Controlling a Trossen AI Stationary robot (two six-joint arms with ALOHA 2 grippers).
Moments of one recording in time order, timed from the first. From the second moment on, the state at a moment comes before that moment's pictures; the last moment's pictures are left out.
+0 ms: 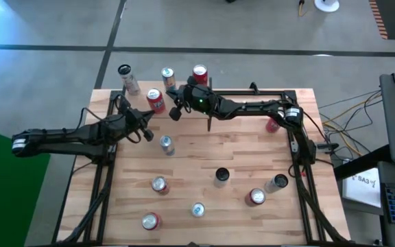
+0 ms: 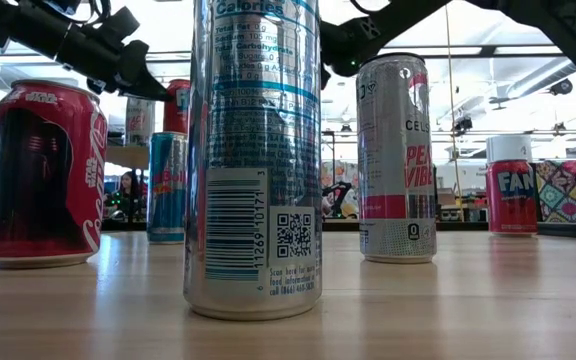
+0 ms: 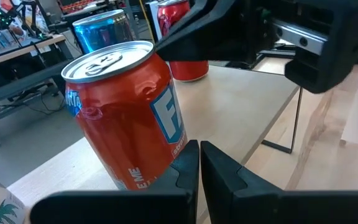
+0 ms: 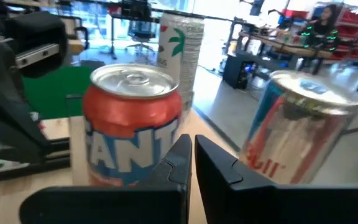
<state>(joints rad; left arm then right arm) 0.16 0.67 0.44 -0.04 -0.59 0.04 -0.29 2.10 1.64 0.39 0.15 -0.13</state>
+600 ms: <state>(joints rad) 0.16 0.64 0.44 -0.06 -0.59 0.03 -0.30 2.19 1.66 0.48 0.16 -0.13</state>
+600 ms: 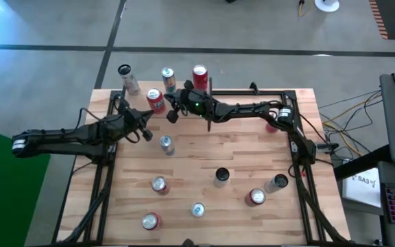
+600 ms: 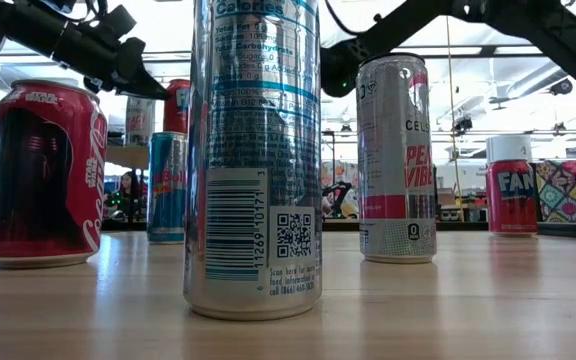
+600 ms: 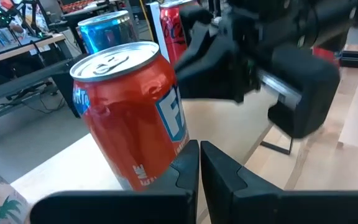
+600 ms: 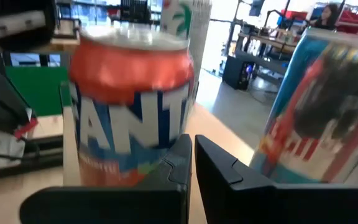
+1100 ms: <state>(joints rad) 0.16 0.65 0.44 -0.08 -0.65 0.05 -0.28 2.19 1.66 0.48 0.12 -0.13</state>
